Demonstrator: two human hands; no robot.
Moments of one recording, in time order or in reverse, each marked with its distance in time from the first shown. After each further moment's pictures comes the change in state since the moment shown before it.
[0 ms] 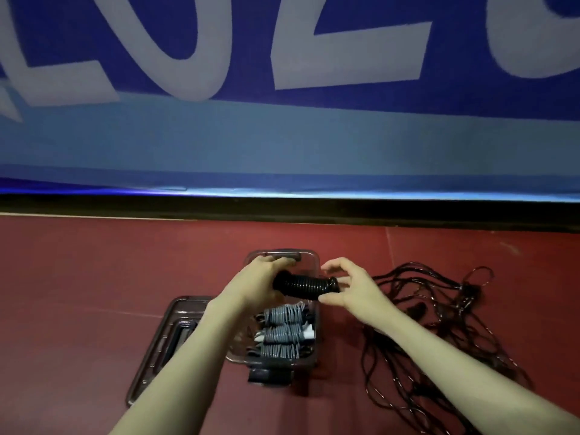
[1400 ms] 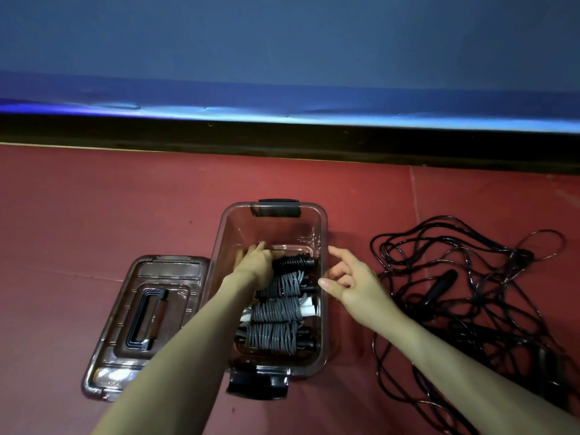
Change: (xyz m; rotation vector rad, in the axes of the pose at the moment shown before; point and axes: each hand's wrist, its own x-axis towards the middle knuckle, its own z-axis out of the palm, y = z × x) left_hand 0.107 -0.111 0.168 0.083 -0.399 -0.317; right_hand 0.054 0.102 0.039 0.001 0.001 0.203
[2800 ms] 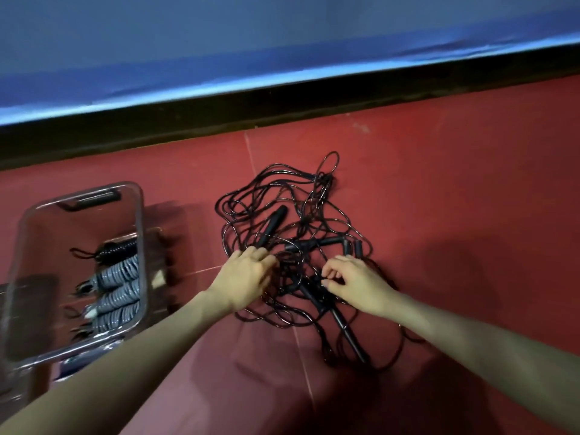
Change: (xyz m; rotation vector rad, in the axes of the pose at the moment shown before) left_hand -0.091 0.229 0.084 0.242 0.233 0.786; right_hand -0.189 0.136 -0.180 -0.533 0.126 0.075
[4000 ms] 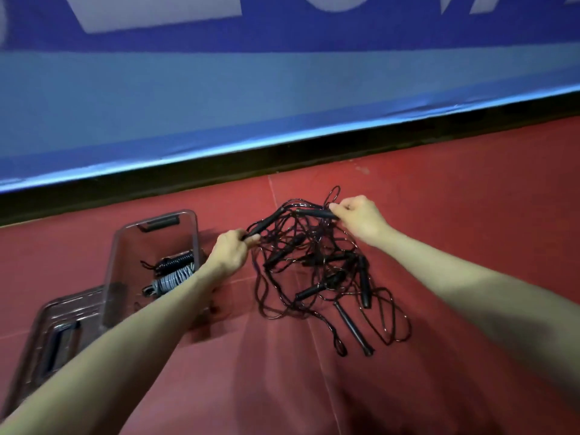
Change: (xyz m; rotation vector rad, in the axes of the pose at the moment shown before) left_hand -0.044 0.001 -0.111 -0.661 0.258 -0.616; right_hand -0.001 -0.105 -0.102 0.189 0.364 0.141
